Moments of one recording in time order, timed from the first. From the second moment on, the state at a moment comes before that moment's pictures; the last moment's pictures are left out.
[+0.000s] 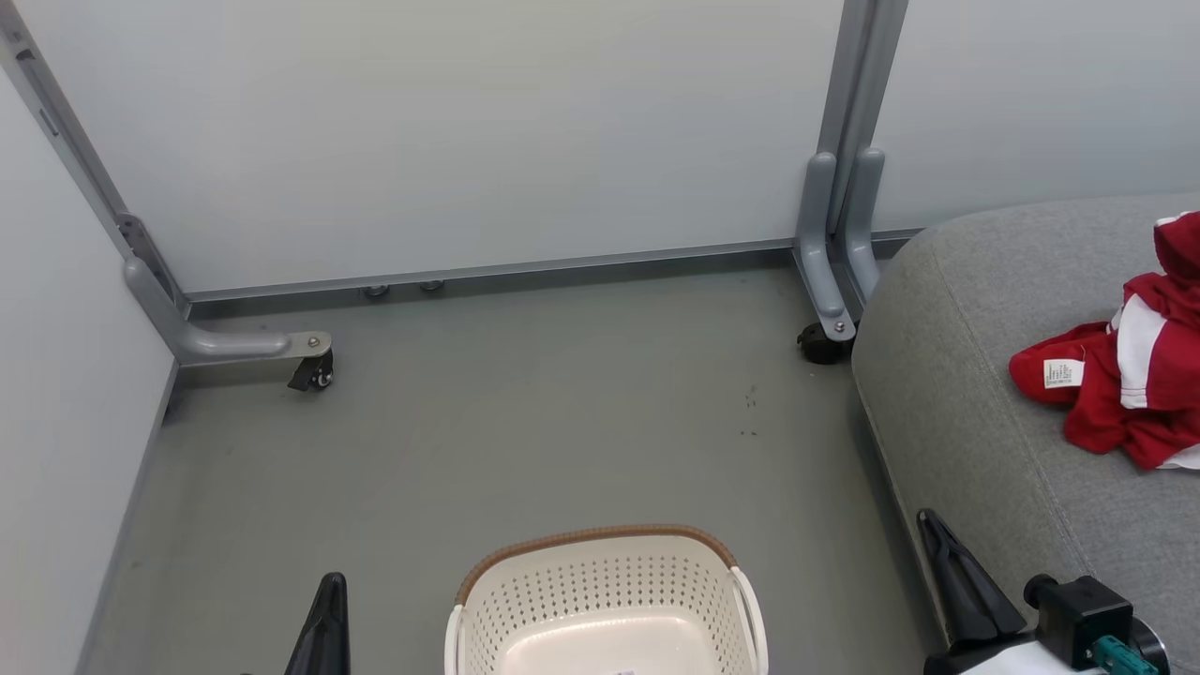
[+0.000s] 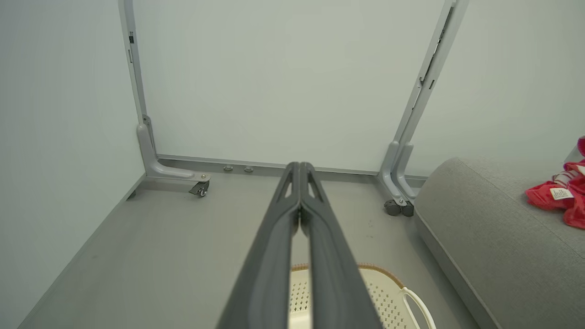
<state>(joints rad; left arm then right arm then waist) 0.27 0.05 -0.07 0.01 -0.26 -0.11 -0.26 0.14 -0.10 0.07 0.08 0.21 0.13 -0.26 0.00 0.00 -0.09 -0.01</state>
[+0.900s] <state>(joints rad) 0.16 0.07 -0.04 0.10 -0.76 -0.11 -0.15 0.07 -0.10 0.03 0.14 0.72 0.13 -0.15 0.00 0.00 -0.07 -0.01</state>
